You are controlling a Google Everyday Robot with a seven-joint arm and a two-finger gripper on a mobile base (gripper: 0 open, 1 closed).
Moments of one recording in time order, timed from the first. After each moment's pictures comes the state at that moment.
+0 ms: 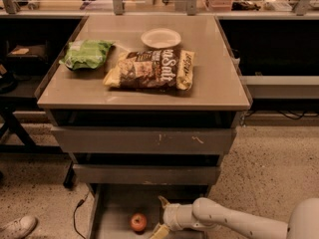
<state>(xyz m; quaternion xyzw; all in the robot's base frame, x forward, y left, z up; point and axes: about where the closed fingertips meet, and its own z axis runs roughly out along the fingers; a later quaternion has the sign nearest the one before) 0.445 0.029 0.261 -0.50 0.73 0.33 0.33</state>
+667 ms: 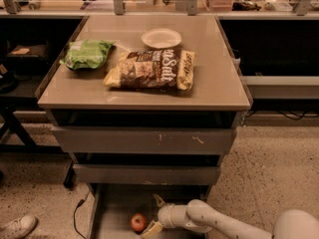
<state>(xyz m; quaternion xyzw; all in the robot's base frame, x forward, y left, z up) 0.477 0.054 0.214 -0.48 0.71 0.35 0.38</state>
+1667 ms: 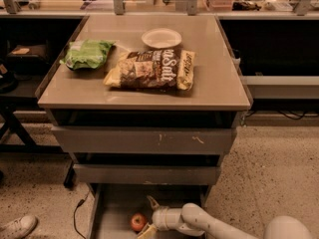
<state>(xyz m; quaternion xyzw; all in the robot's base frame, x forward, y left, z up) 0.479 0.081 0.194 -0.49 0.68 0.35 0.41</state>
